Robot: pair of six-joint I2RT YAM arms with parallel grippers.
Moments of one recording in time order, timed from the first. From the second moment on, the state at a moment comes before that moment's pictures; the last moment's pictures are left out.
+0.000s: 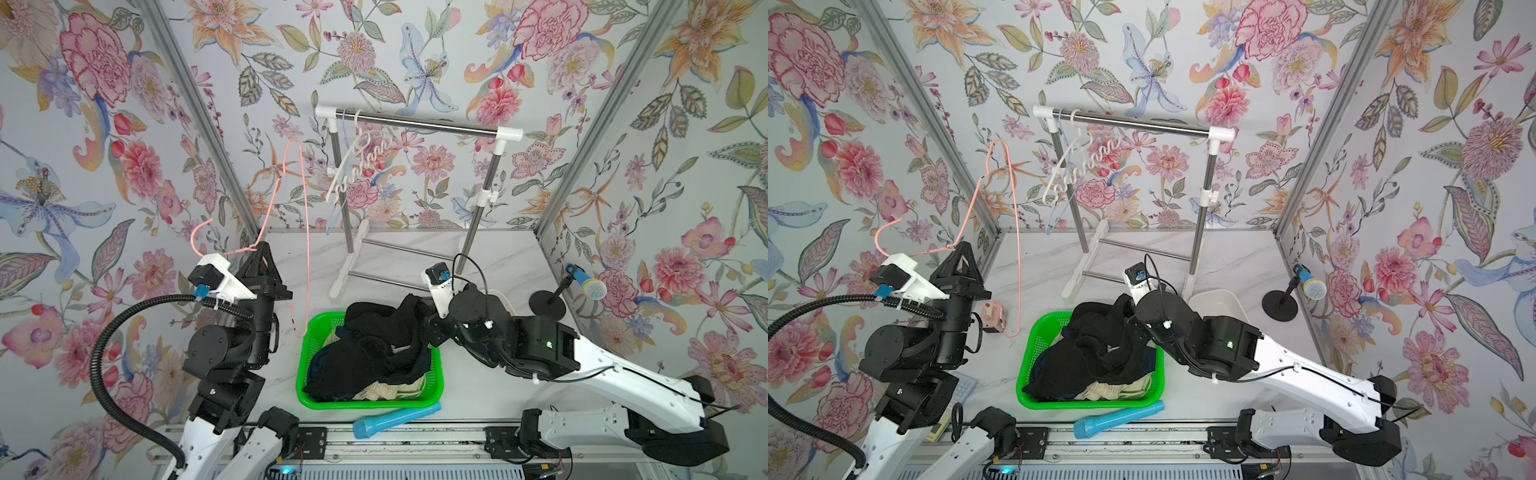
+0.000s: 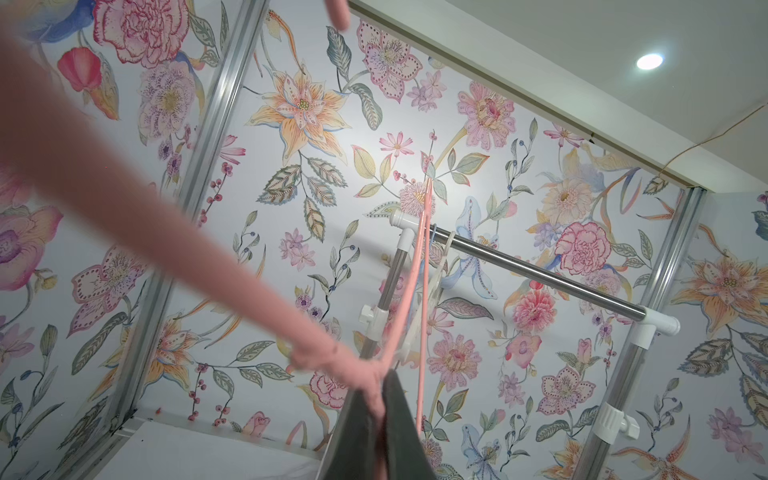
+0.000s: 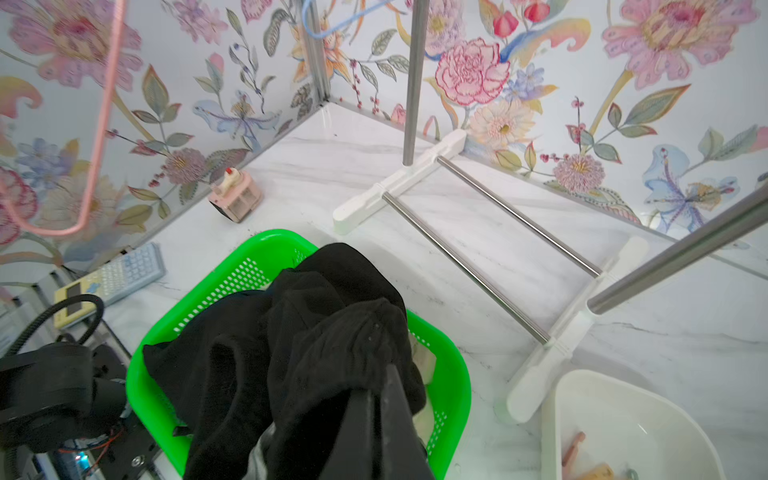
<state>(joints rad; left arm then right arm) -0.41 0.58 0.89 0.11 -0.37 -0.24 1.20 1.21 1.38 -0.74 0.49 0.31</state>
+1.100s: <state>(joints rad) -0.41 0.64 0.91 0.05 -0.28 -0.22 1.04 1.82 1.31 -0.42 0.04 0.20</state>
